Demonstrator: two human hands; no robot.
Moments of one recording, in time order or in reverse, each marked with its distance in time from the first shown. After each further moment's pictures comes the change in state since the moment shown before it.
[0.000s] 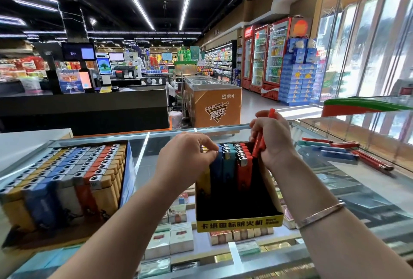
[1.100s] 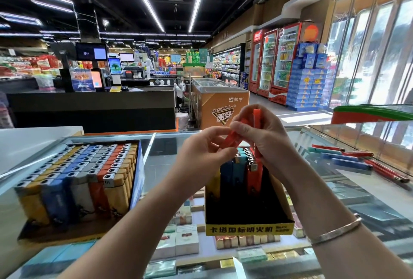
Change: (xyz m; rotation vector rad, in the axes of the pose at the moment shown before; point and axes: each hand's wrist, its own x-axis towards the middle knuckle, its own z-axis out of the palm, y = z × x) left_hand -0.004 0.011 -0.008 -0.663 -0.114 -0.068; right_hand -0.017 -0.005 0.014 -0.165 -0.545 -0.352
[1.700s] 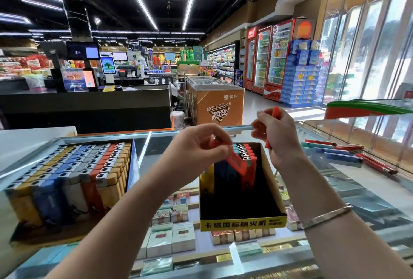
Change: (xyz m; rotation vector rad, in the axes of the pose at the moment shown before) left_hand -0.001 0.008 -0.011 0.036 -0.155 0.051; right_hand 0.009 0.014 -0.025 -0.023 0.507 0.245
